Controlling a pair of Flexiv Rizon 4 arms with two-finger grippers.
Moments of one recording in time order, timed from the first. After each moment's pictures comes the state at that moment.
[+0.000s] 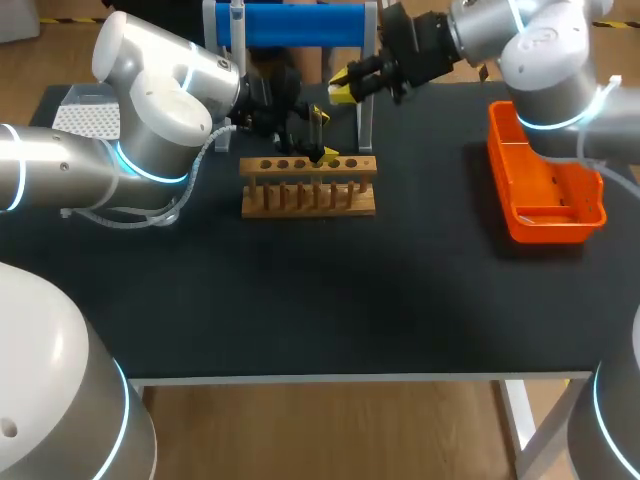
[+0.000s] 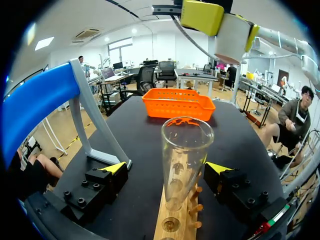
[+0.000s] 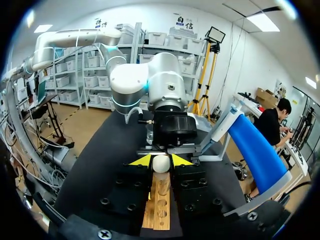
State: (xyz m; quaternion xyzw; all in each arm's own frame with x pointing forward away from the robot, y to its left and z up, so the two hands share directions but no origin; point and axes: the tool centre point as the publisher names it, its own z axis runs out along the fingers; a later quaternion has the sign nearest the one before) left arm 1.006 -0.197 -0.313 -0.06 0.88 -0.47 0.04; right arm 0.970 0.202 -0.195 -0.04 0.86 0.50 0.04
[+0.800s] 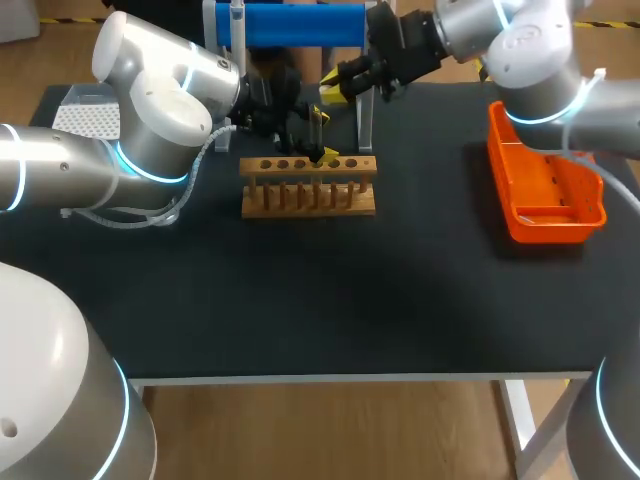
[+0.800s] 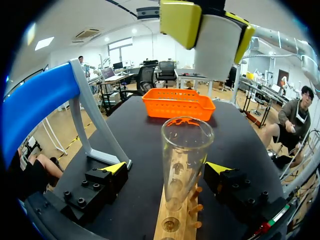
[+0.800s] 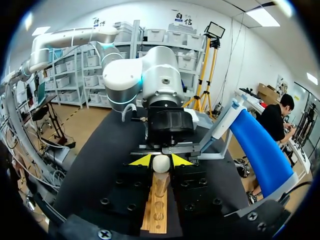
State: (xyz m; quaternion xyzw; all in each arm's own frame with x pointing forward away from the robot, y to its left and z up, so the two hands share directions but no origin) left arm 1.006 -0.197 -0.313 -0.06 0.88 -0.47 0.04; right arm 0.983 0.215 -0.206 -0.04 0.87 0.49 0.03
